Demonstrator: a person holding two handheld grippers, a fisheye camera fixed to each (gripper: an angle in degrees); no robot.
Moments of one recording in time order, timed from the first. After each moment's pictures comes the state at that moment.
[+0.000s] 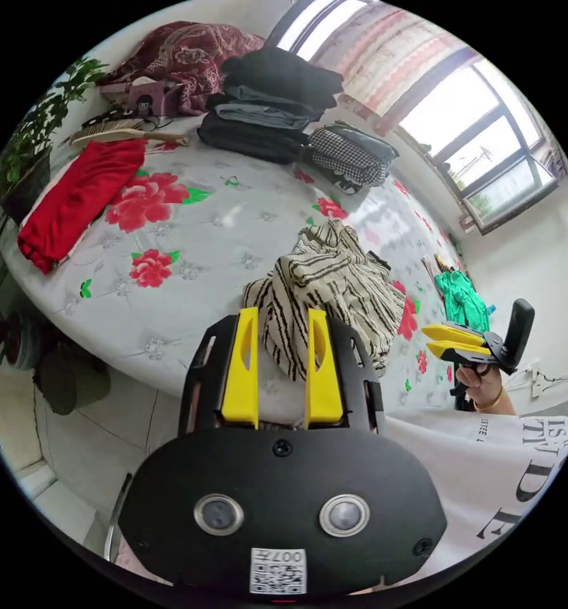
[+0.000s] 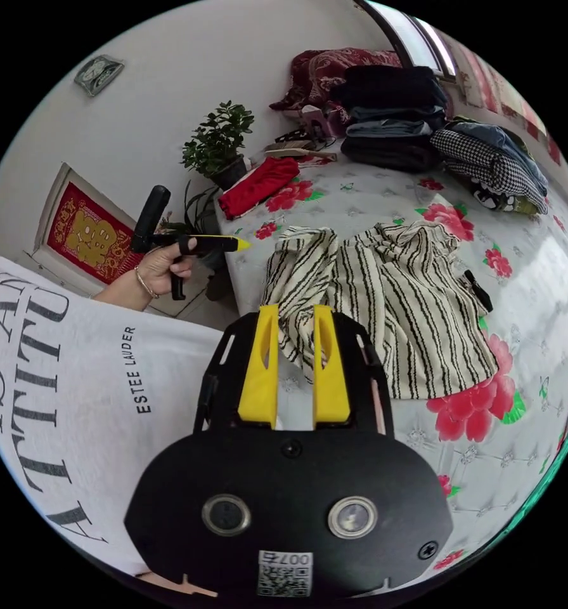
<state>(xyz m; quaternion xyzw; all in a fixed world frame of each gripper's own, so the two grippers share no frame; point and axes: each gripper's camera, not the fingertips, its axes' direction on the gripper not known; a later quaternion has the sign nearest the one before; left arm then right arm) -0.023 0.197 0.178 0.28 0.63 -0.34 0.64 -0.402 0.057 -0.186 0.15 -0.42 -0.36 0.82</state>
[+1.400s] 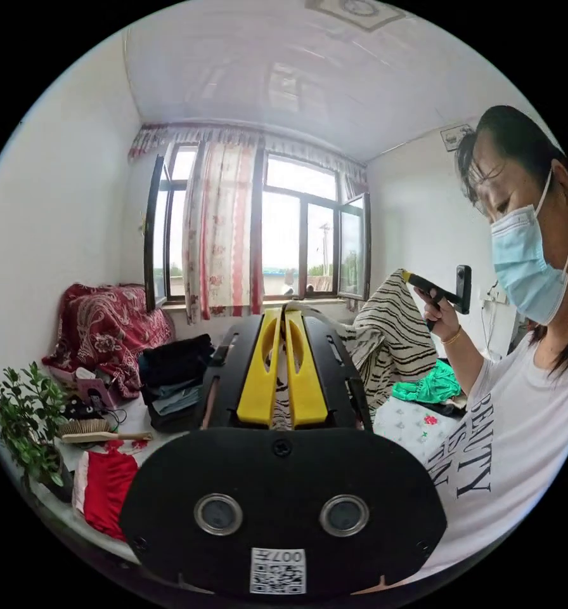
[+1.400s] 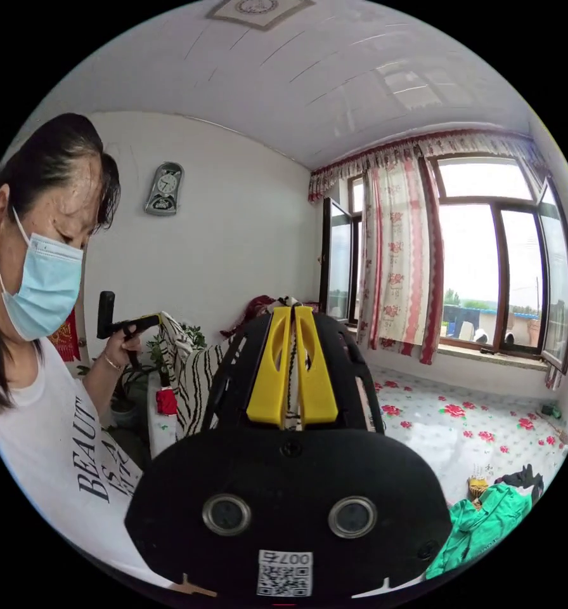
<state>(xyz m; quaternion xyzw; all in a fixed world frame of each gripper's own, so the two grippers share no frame) -0.241 0.484 -0.026 0.75 0.35 -0.32 0.46 -0.059 0.150 -0.516 0.68 -0.31 -0.17 0.64</state>
